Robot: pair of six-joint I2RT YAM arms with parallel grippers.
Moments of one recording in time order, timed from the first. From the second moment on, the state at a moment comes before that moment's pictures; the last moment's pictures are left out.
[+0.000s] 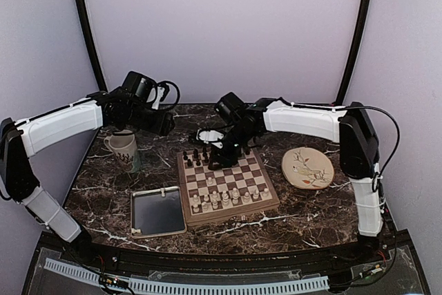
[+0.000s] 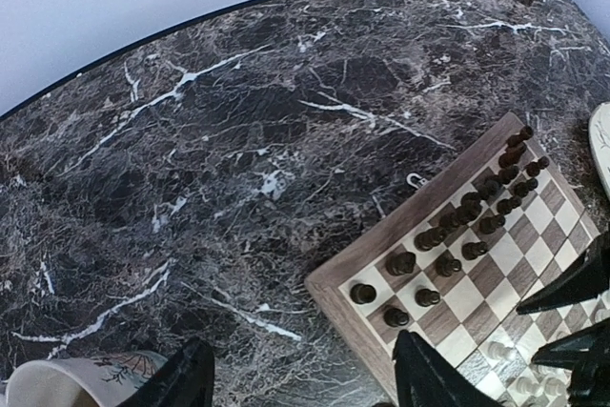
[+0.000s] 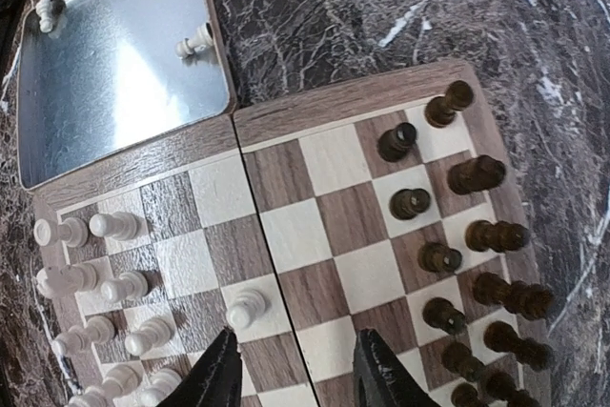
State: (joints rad) left arm -0.55 1.52 1.29 -0.55 -0.12 -0.15; right arm 0.87 2.13 1.82 -0.75 -0.35 -0.57
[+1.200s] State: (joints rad) left arm -0.52 1.46 1.17 -0.46 -0.06 -0.15; right arm 0.84 1.99 1.61 -0.78 -0.34 -0.53
